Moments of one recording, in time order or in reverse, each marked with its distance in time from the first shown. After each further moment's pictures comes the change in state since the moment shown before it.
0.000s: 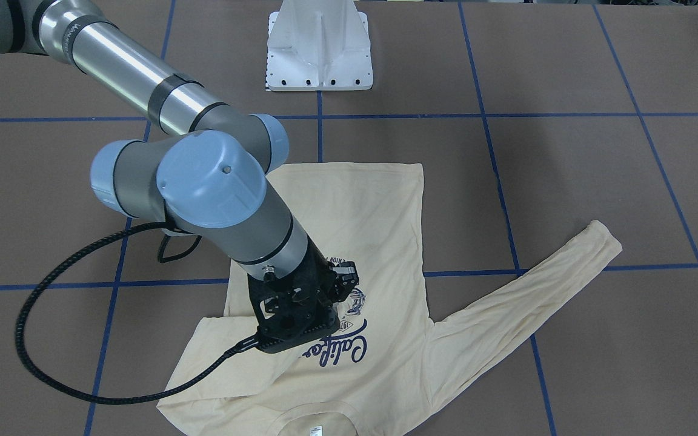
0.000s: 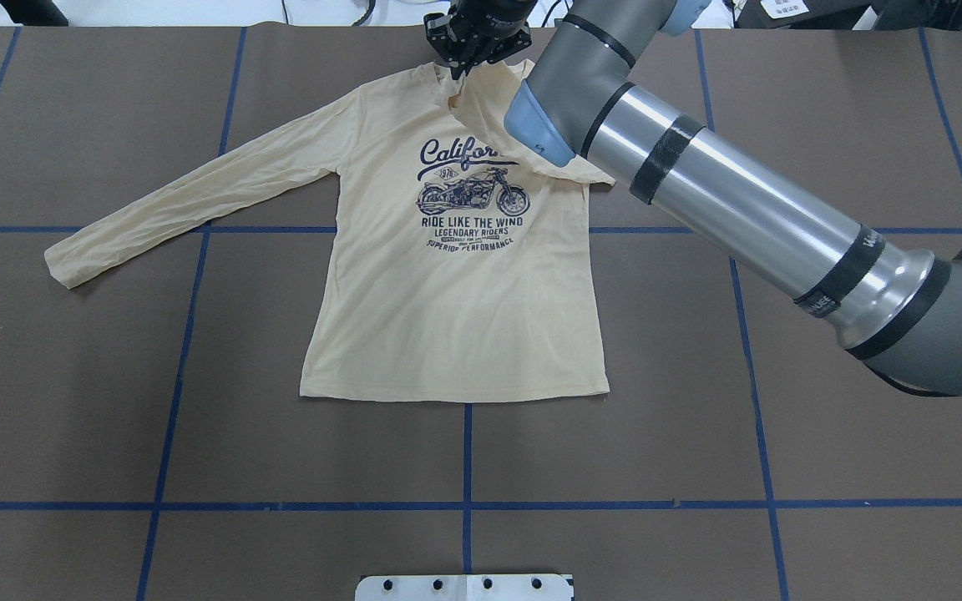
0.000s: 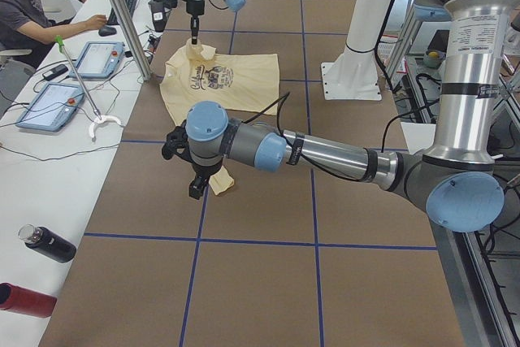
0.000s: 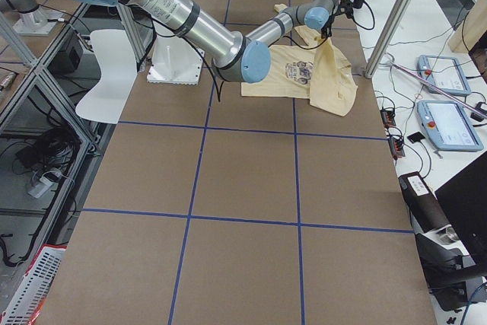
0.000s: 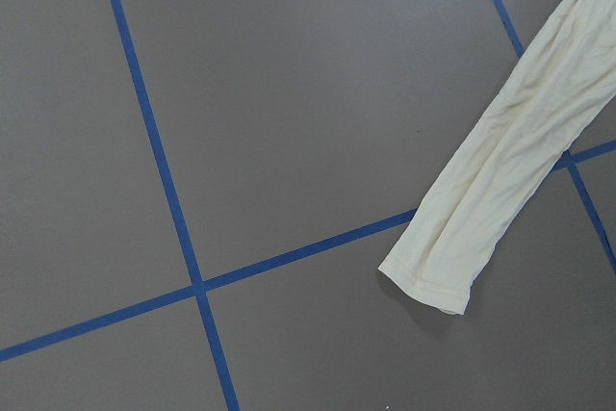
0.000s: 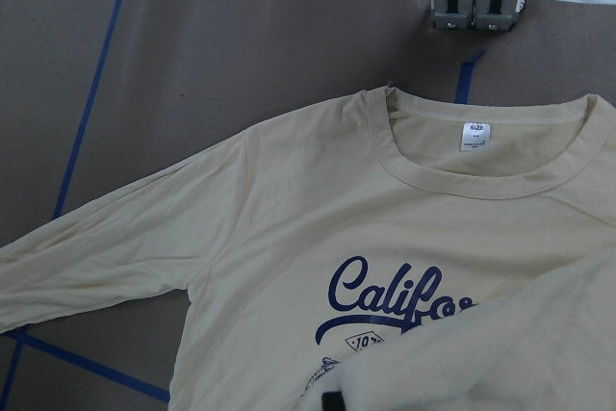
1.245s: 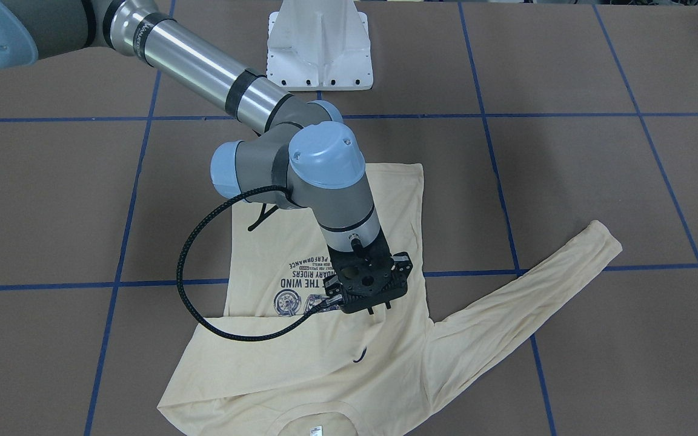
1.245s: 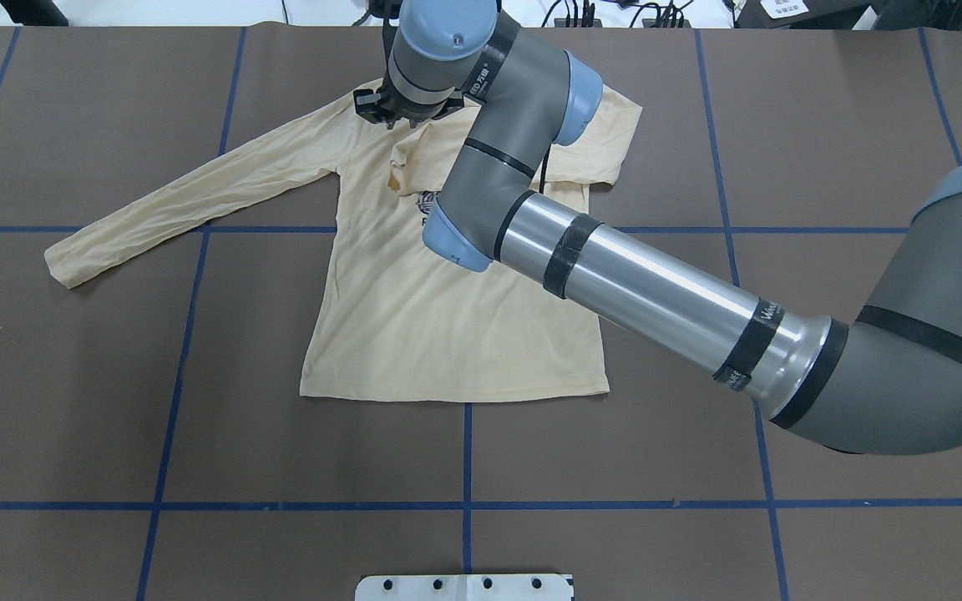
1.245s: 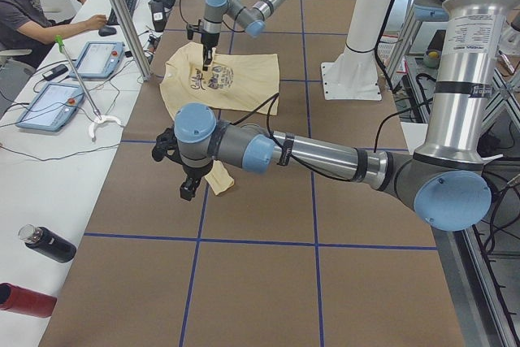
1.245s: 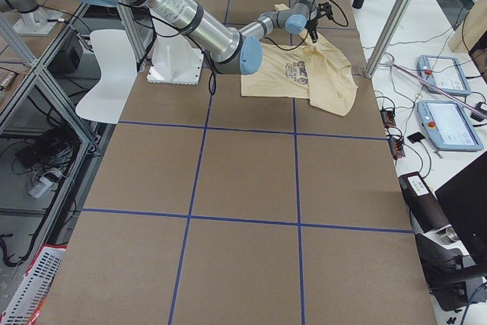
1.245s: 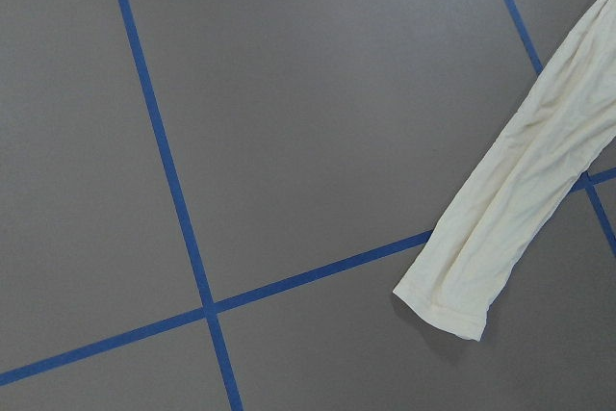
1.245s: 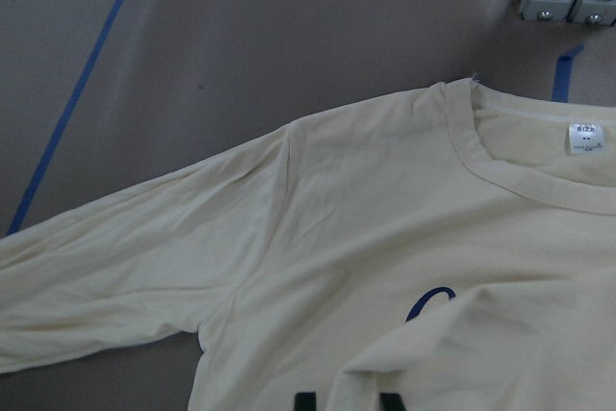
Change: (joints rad) left arm 0.000 -0.052 0.078 -0.069 0.000 -0.064; right arm -0.153 0.076 -0.111 0.122 -0.325 0.132
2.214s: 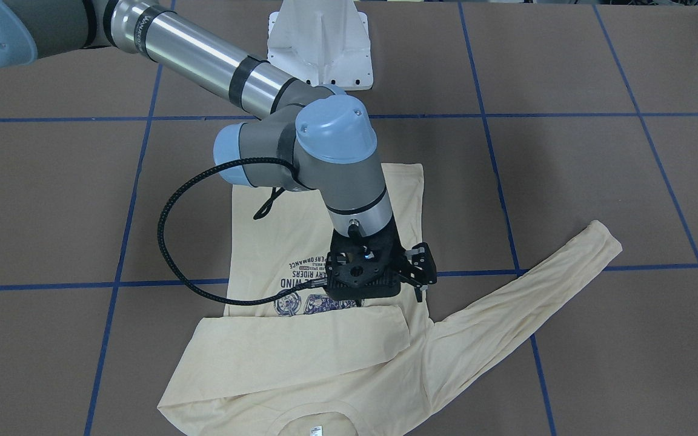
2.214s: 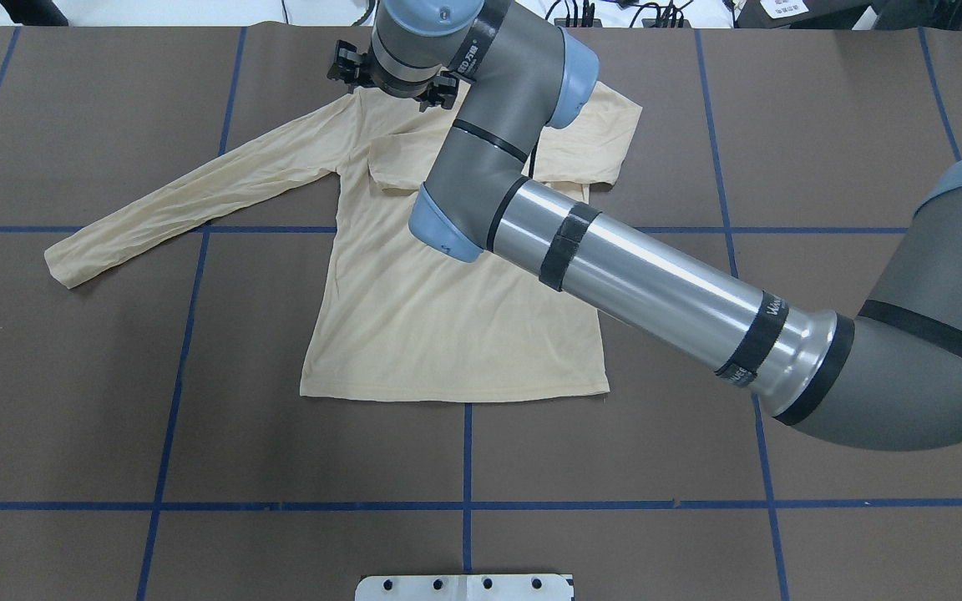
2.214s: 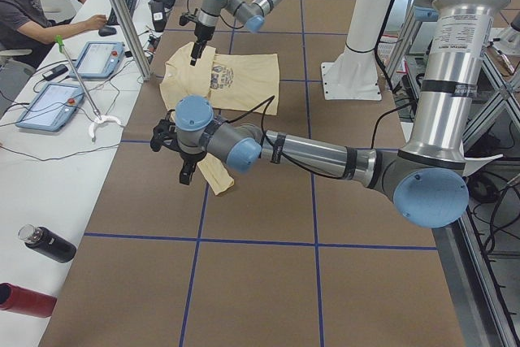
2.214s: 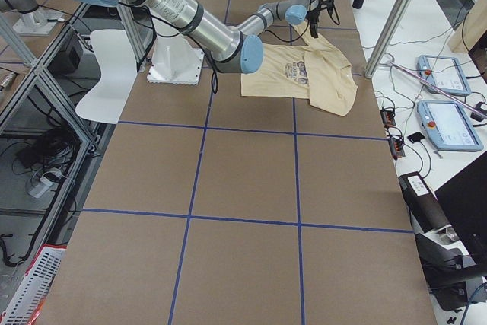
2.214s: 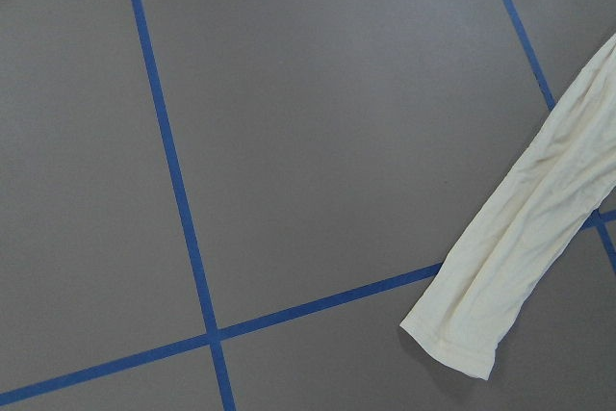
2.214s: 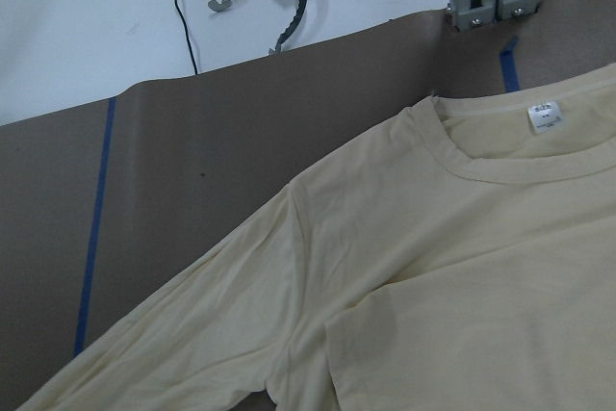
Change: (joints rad) left arm 0.152 -0.033 0.028 -0.241 0.055 -0.436; right arm 0.014 -0.033 0.144 -0.144 0.003 0.242
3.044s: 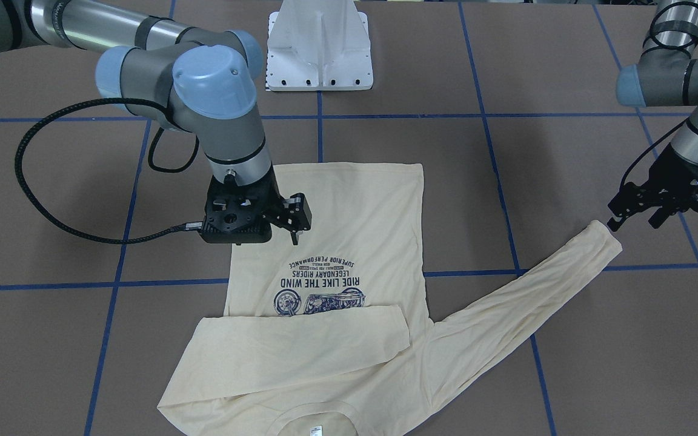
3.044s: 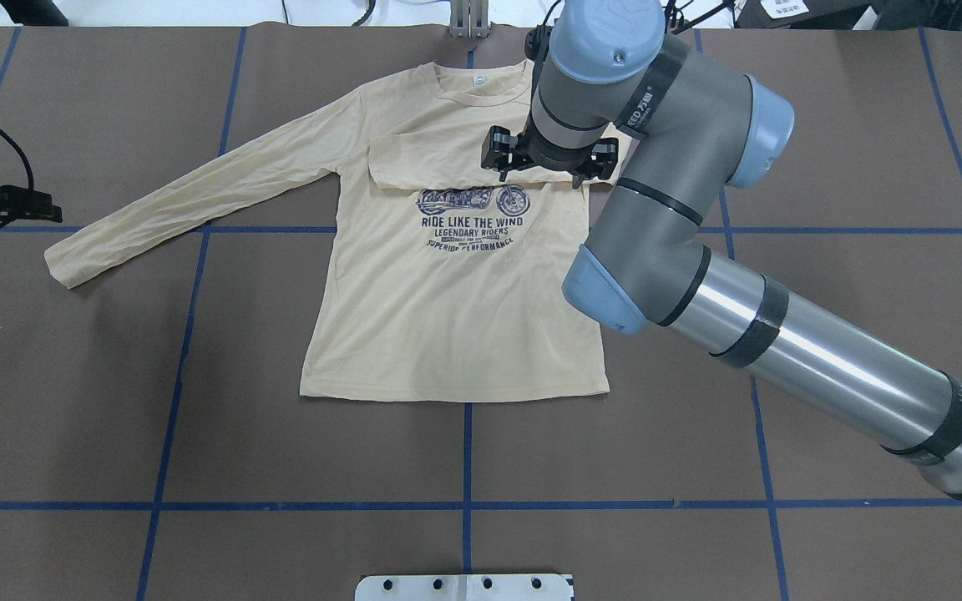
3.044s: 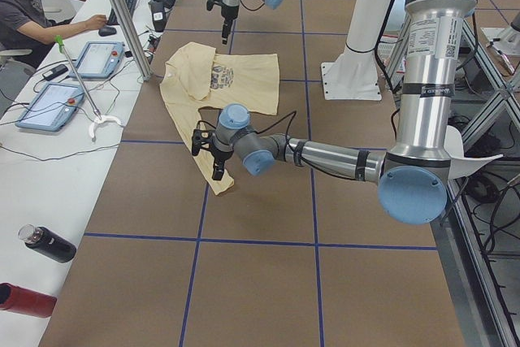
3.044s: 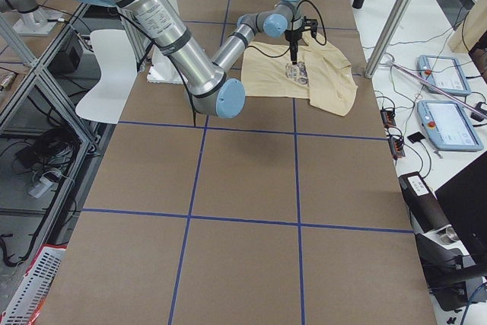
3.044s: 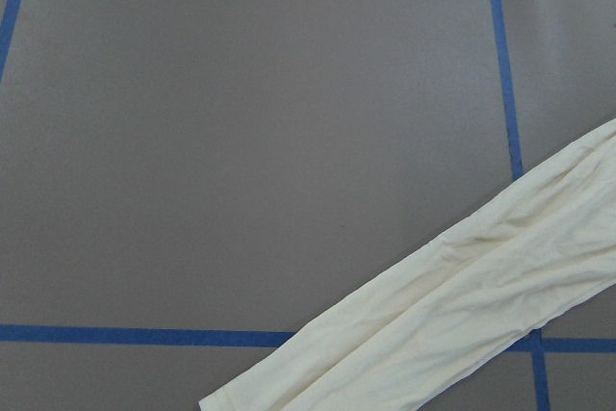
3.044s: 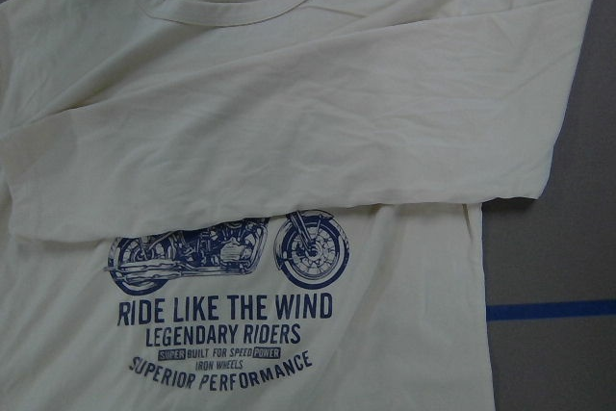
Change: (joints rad) left arm 0.360 0.096 0.017 -0.309 0.378 -0.535; right arm 0.019 -0.382 0.561 -0.418 0.092 -0.151
